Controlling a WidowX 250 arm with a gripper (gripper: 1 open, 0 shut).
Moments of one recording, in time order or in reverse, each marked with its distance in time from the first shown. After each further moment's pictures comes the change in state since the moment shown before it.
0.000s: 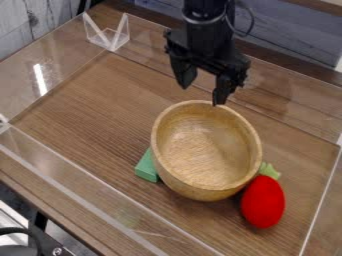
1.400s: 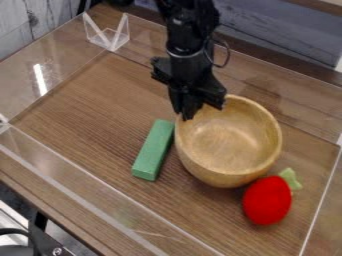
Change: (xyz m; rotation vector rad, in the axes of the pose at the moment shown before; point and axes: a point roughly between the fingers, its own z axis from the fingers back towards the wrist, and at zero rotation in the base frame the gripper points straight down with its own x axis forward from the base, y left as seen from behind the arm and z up) arm -0.011 0.028 -0.038 0.025 0.027 -0.009
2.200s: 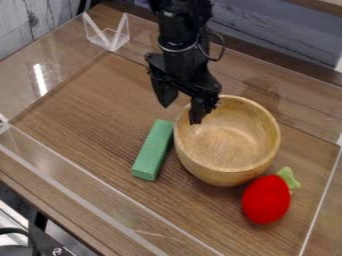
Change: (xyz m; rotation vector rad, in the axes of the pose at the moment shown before) arm -0.008 -0.005 0.012 -0.031 -0.002 -0.036
